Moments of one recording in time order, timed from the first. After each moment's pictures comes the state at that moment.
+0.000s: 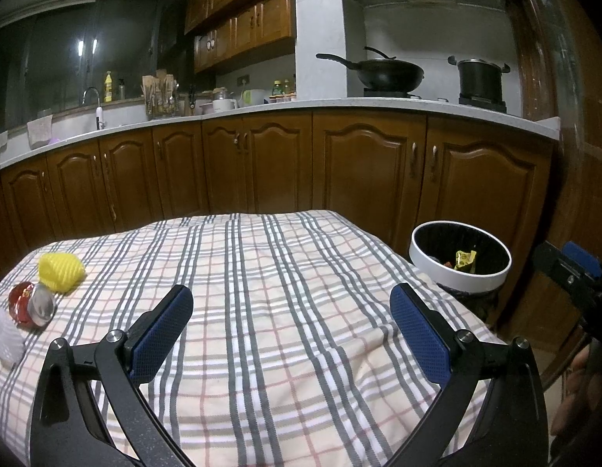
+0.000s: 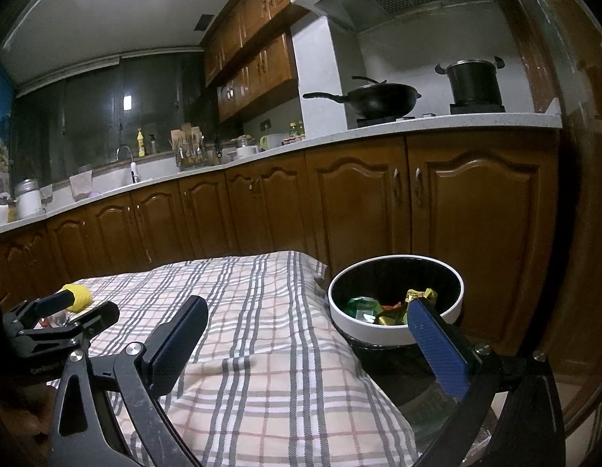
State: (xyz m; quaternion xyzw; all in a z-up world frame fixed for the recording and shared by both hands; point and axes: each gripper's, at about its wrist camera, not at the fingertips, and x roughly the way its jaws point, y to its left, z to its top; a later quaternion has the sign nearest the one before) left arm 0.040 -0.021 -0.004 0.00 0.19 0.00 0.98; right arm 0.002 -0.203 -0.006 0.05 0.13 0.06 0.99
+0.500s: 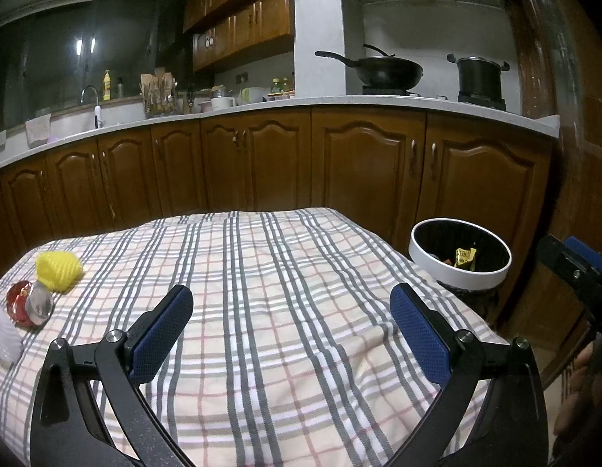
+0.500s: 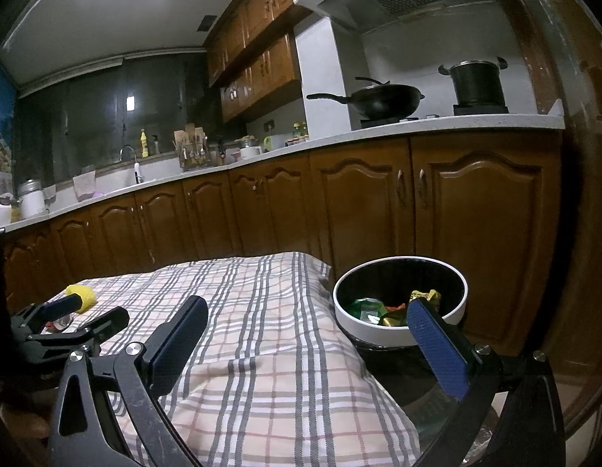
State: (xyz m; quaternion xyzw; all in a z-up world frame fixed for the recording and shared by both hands) left arm 0.042 -0.017 -0.010 0.01 0.19 -0.01 0.98; right arm 0.003 -0.200 -0.003 0.05 0.13 0.07 0.99
